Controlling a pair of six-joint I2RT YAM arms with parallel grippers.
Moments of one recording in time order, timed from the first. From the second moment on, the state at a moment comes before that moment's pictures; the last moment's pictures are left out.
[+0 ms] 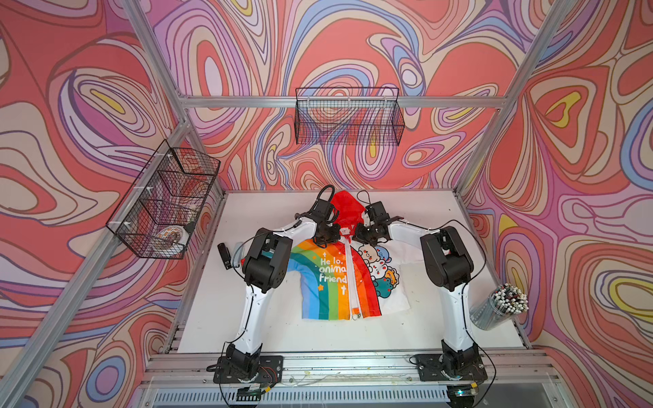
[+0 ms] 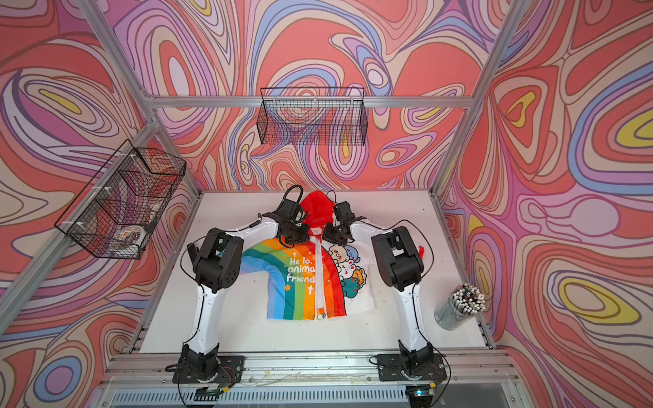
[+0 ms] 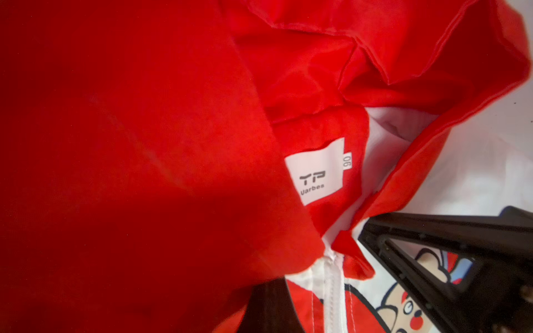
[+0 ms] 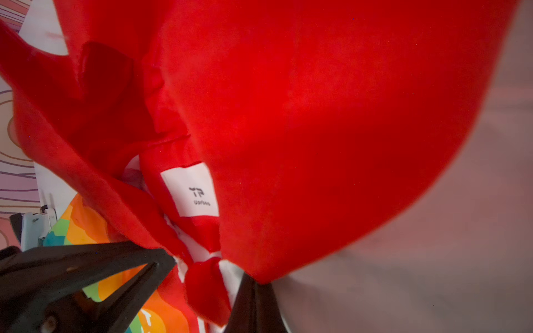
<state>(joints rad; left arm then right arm) -0.45 2.25 1.67 -0.47 0.28 -0.53 0.38 2.20 1.54 -0.31 -0.34 0.60</state>
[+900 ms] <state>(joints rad) -0.40 1.26 0.83 -0.20 0.02 -0.44 0.38 1.35 0.90 -0.11 0.28 0.41</state>
